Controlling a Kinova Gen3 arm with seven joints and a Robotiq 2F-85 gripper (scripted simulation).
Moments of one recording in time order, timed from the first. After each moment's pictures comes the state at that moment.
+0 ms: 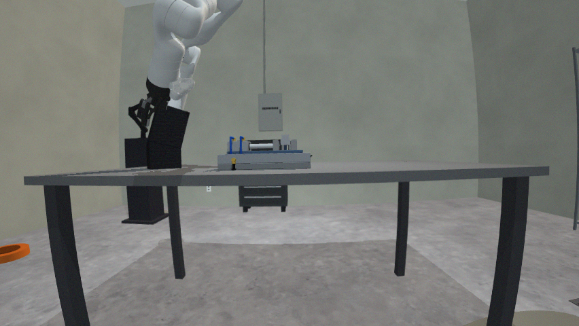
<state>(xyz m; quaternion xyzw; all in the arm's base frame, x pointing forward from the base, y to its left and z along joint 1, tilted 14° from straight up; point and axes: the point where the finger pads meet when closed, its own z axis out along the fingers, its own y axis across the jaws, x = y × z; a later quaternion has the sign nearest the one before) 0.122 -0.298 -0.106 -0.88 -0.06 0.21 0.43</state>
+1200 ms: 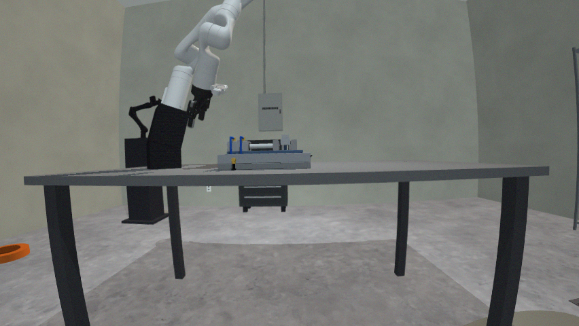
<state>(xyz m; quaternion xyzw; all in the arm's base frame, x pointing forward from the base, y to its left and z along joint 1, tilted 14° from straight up) 0.181 -0.124 -0.066 -0.95 -0.03 0.10 0.30</state>
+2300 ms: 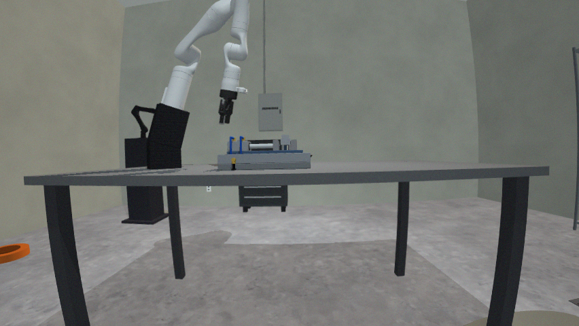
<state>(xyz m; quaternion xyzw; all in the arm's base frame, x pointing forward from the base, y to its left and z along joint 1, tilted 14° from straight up) 0.238 0.040 -0.008 -0.99 -0.02 0.00 0.17</state>
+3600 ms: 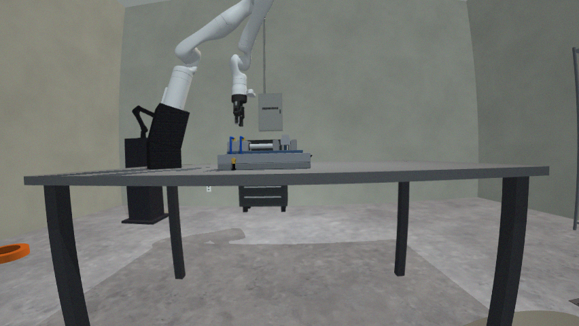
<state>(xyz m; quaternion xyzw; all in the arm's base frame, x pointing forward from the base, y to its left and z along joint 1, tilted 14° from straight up) 0.279 0.144 0.022 -0.99 0.01 -0.09 0.08</state>
